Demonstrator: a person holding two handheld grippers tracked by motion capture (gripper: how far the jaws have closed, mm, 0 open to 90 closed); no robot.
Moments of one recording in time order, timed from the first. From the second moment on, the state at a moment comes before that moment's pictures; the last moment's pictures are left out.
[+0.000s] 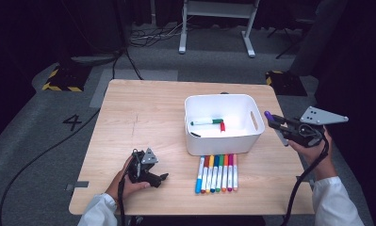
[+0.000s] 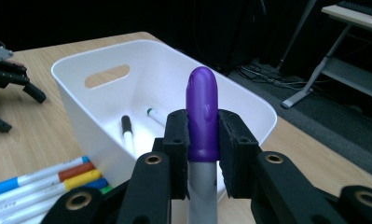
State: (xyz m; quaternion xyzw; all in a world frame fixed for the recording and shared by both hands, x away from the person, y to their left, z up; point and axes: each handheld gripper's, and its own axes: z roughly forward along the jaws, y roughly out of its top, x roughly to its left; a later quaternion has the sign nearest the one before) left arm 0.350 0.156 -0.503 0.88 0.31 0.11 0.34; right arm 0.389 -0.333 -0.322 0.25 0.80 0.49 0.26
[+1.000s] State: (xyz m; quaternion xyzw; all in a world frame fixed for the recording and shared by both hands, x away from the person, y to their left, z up) left arm 0.350 0.156 -0.503 0.88 0.31 0.11 0.34; right arm 0.465 -0.204 -0.327 0.17 0.89 0.38 0.17
